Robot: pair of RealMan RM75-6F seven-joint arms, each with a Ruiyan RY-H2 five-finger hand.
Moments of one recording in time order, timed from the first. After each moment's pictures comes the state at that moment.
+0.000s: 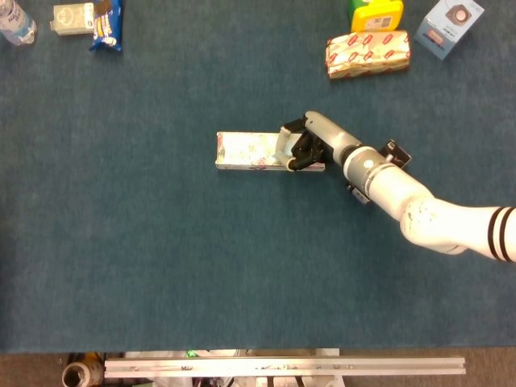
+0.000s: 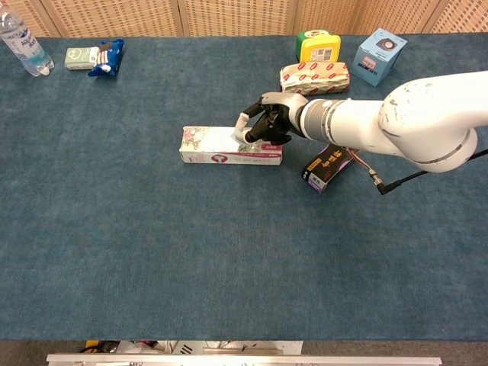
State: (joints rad) left arm 0.04 -1.20 0.00 -1.45 1.49 1.52 -0.28; right arm 1.14 -1.59 0.20 -1.43 -0.26 0.52 0.09
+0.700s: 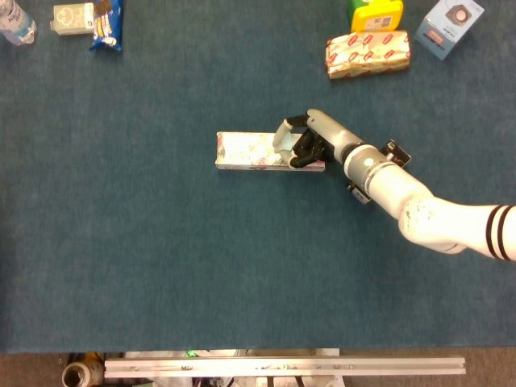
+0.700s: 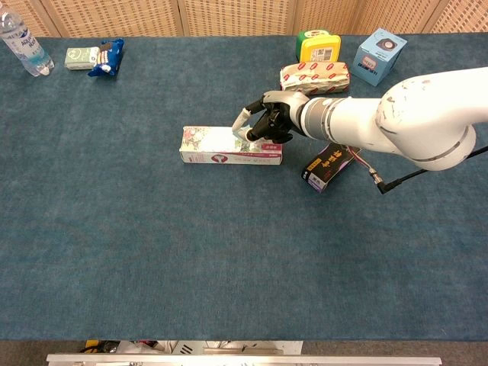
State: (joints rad) left arm 0.04 -1.20 0.00 -1.44 1.49 1.51 -0.30; right arm 1.15 -1.59 0.19 -1.44 -0.23 0.53 0.09
